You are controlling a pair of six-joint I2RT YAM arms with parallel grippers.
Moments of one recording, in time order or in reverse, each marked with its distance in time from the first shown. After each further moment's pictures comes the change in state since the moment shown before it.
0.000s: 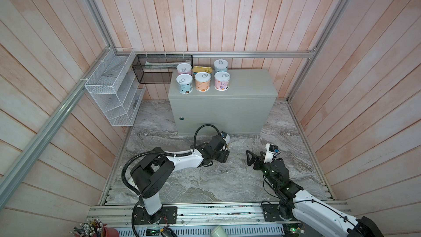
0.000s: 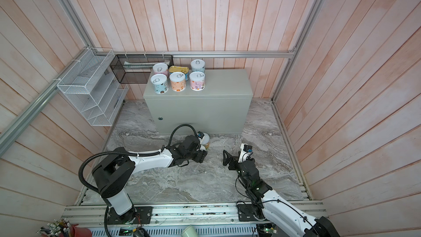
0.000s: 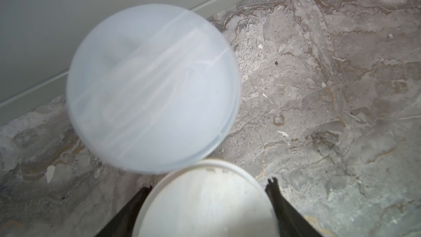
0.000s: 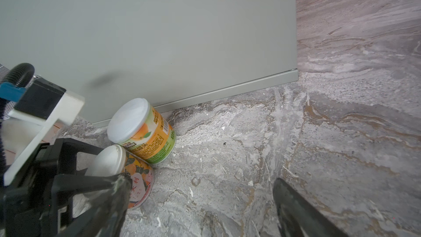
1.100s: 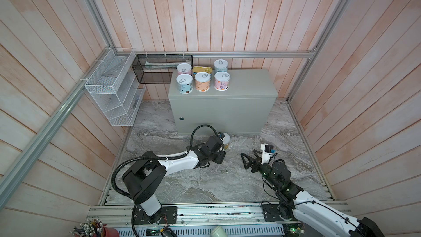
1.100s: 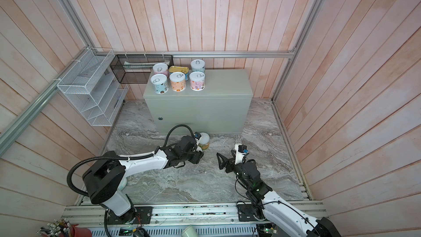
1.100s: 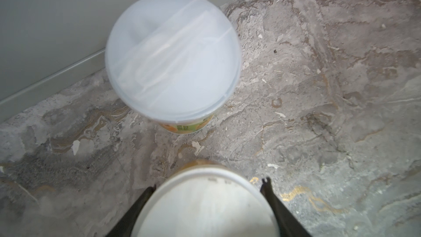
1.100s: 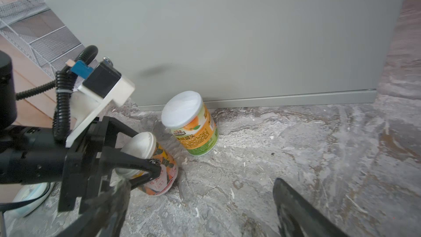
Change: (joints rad) left arm 0.010 -0.117 -0.053 -0.071 0.010 0.003; right arm 0.050 -0.022 -0.011 0.103 -0.184 -0.093
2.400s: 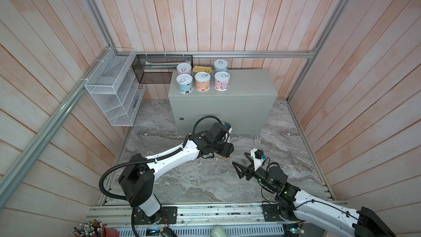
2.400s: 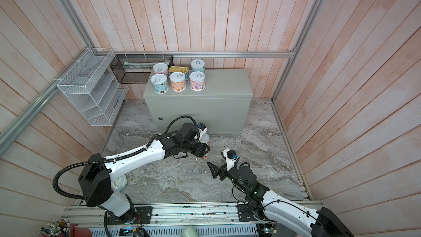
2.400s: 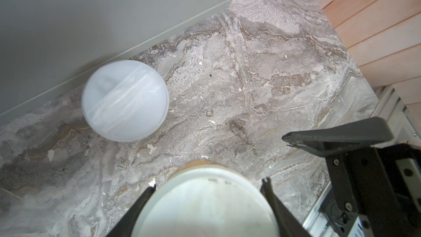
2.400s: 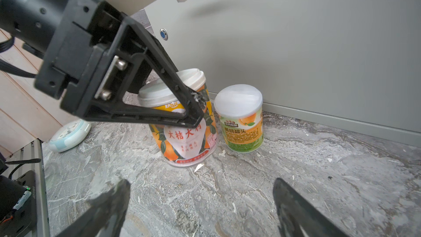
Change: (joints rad) left arm -0.018 -0.037 0.313 -0.365 0.195 -0.079; right arm 0.214 0.020 0.001 0.059 0.023 -0.160
